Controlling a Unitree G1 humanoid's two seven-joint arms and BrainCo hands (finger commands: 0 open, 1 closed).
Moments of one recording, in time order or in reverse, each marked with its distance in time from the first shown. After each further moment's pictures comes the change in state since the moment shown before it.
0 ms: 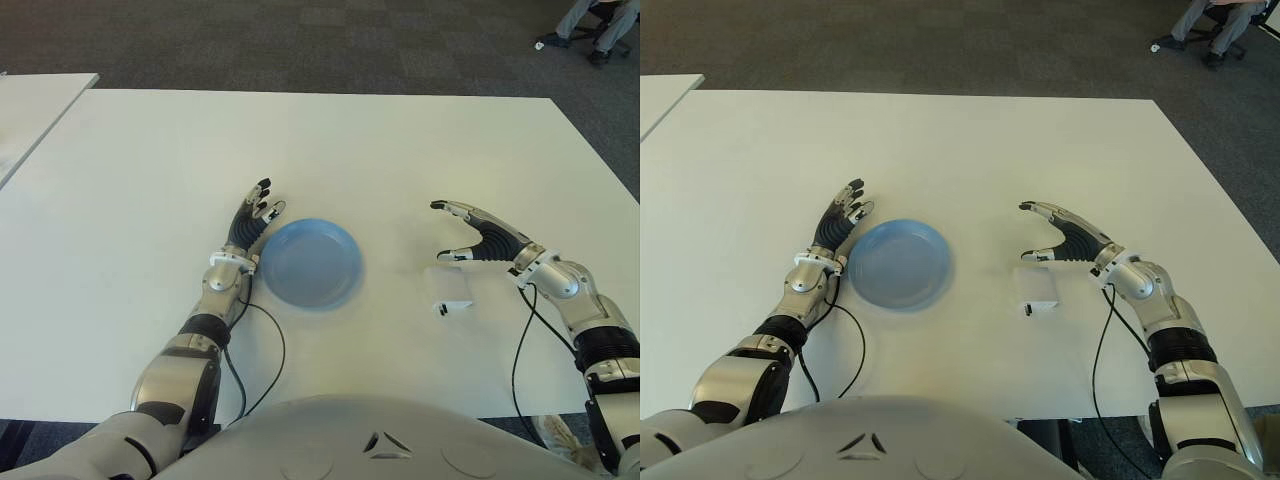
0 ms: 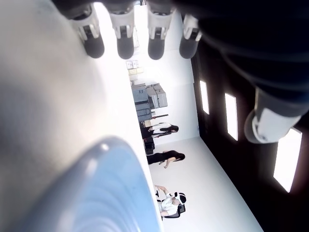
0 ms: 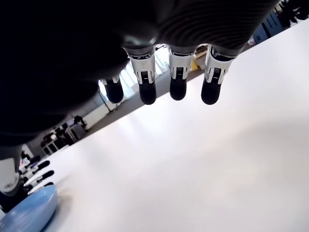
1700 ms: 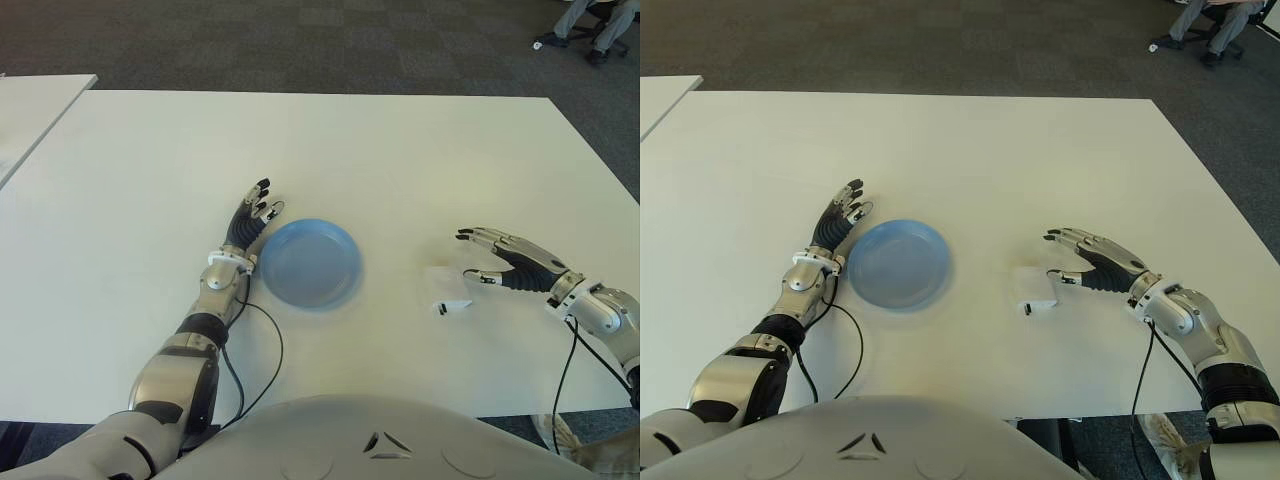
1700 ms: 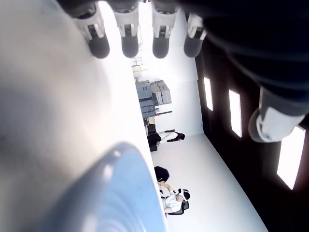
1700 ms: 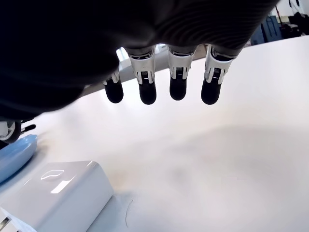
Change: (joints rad) left arm -0.006 0.012 0.006 0.004 -0.002 0.021 -0.029; right arm 0.200 -0.131 -0.048 -0.120 -0.176 -0.025 -0.156
